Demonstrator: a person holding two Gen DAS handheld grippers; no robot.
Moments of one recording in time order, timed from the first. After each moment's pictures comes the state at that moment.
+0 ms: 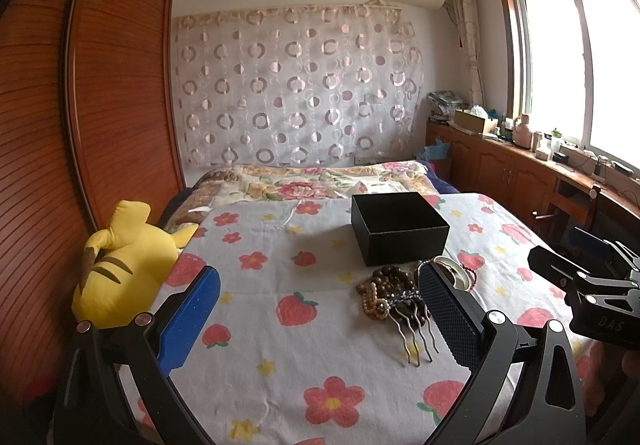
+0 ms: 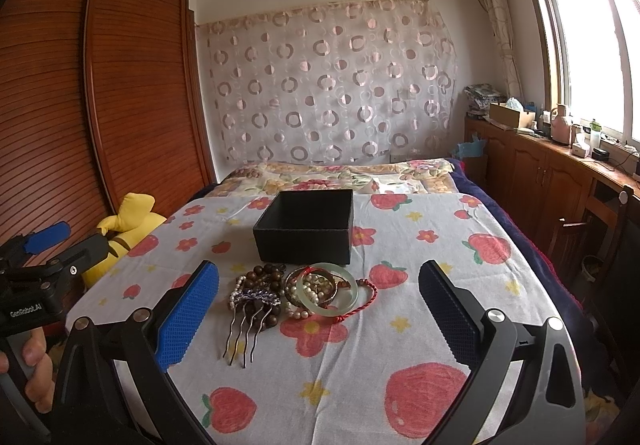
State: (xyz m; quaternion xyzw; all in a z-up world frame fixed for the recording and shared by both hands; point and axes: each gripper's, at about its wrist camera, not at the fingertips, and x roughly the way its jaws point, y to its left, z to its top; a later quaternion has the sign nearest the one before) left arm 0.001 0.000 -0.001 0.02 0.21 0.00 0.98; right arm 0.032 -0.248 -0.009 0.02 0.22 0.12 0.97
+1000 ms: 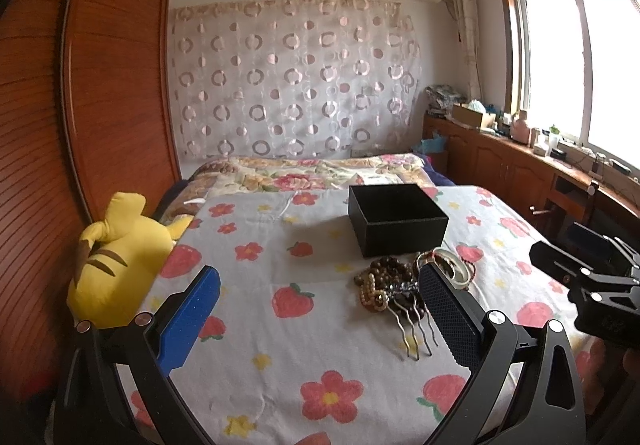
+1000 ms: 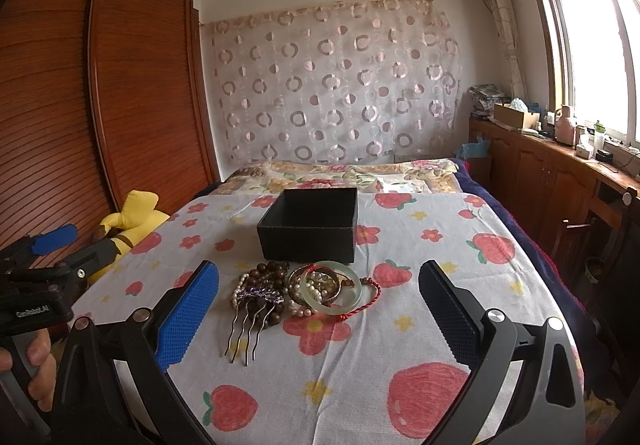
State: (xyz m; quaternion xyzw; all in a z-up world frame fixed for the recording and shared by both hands) left arm 0.006 -0.004 -0.011 0.01 0.23 -0.01 0.97; right arm 0.029 -0.243 -0.005 0.02 0.22 0.13 0.97
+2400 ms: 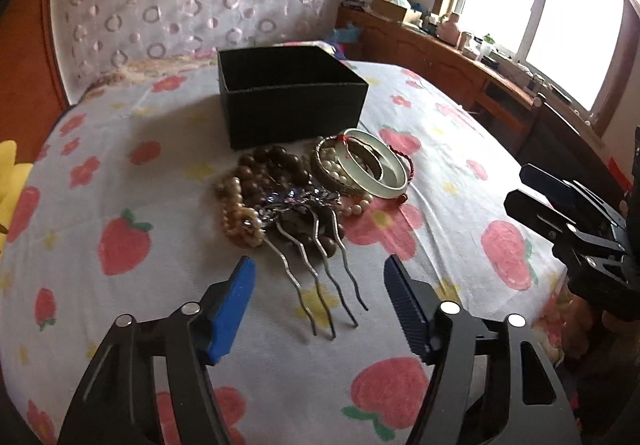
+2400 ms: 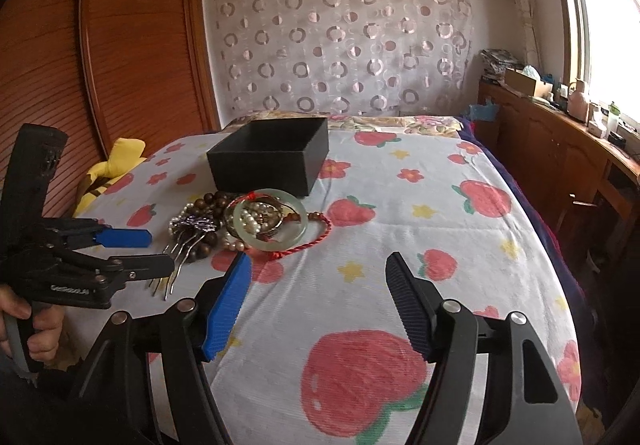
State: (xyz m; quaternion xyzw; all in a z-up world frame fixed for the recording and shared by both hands) left arm 0.100 -0.064 -0.099 0.01 0.42 -0.19 0.89; right arm 0.065 -0.299 -0.070 0.00 0.30 0.15 0.94
